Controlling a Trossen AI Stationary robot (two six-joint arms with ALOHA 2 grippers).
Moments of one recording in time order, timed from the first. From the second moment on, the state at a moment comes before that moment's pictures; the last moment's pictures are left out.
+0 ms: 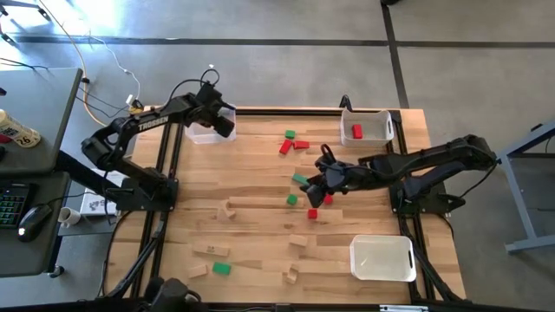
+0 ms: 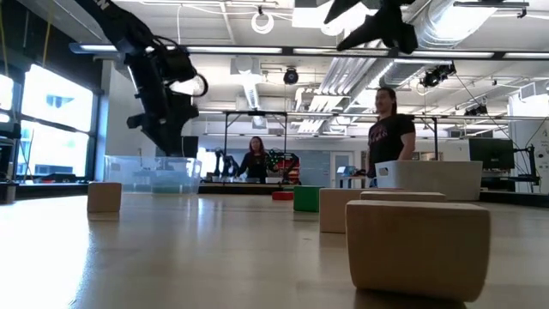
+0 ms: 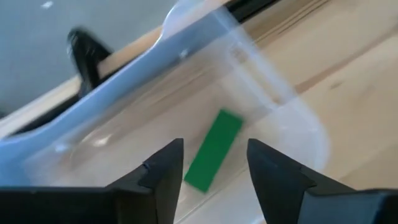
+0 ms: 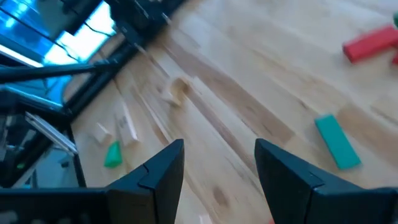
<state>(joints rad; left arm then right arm) 0.99 1.44 0.95 -0.58 -0.07 -0.08 0.21 1.34 1.12 -0.46 0.29 0.89</state>
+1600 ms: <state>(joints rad) 0.47 1.13 1.12 -0.96 0.20 -0.29 0.30 1.45 1.12 -0.10 0.26 0.71</state>
